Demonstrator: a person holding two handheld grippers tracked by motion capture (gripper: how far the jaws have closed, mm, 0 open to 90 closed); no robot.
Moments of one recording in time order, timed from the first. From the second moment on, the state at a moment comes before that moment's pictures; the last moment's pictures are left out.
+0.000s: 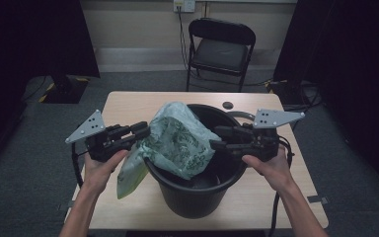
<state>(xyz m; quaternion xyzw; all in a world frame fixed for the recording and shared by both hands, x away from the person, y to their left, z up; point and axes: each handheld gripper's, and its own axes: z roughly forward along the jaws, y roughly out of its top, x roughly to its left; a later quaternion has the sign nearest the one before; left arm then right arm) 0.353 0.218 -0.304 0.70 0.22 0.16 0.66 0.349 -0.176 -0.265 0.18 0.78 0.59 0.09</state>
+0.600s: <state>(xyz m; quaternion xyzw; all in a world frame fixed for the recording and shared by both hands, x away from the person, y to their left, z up) 0.340 0.214 -0.291 0.71 0.19 0.20 0.64 0.342 -0.183 -0.243 0.18 0.77 0.60 0.12</state>
